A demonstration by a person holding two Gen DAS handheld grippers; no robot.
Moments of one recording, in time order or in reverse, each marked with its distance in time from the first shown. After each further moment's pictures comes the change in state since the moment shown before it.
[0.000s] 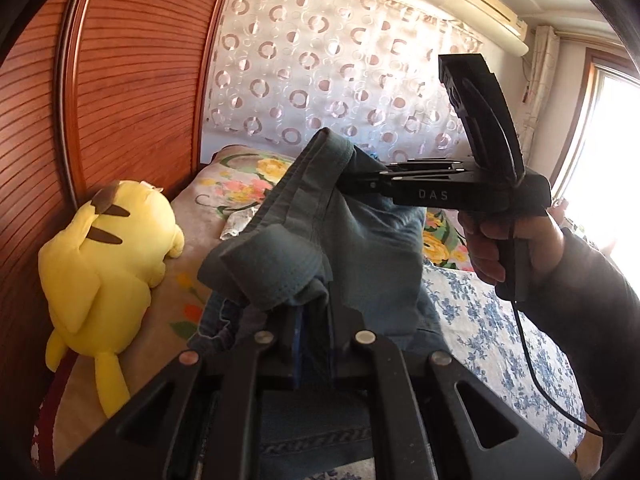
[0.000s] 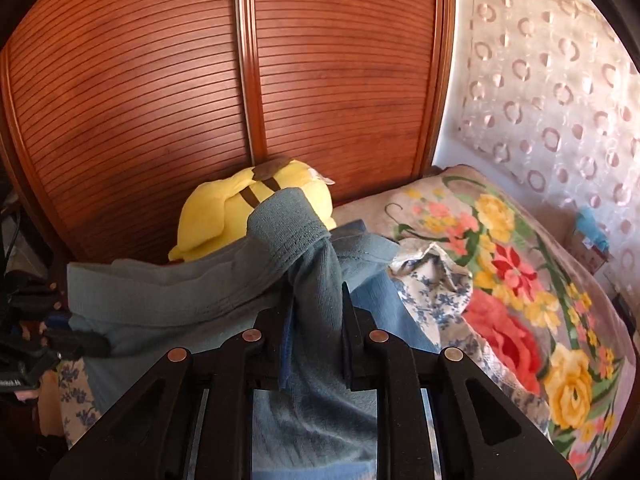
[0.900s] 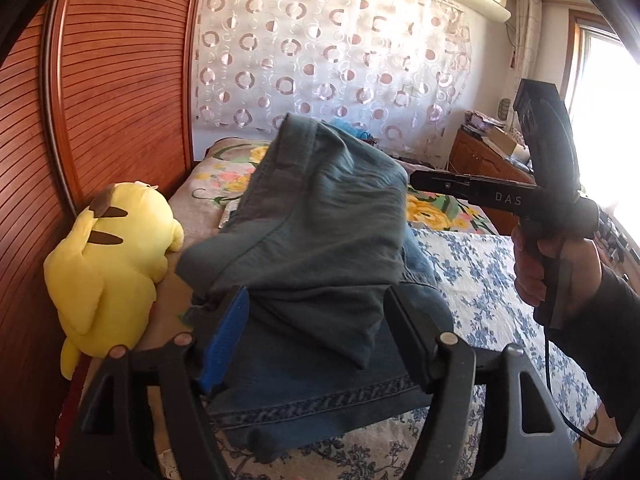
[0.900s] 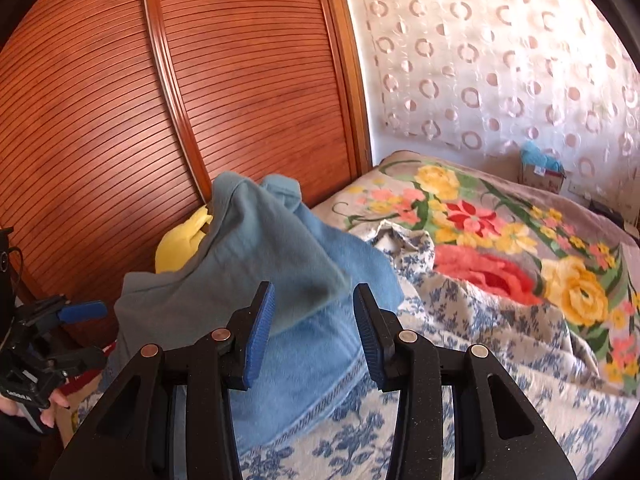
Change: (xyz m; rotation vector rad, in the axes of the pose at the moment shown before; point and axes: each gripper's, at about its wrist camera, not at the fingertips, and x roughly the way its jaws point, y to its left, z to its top) left arm -0.005 -0.023 -0.023 0.123 0.057 0.008; right arm -0.077 -0.012 -0.090 0.316 -0.152 -0.135
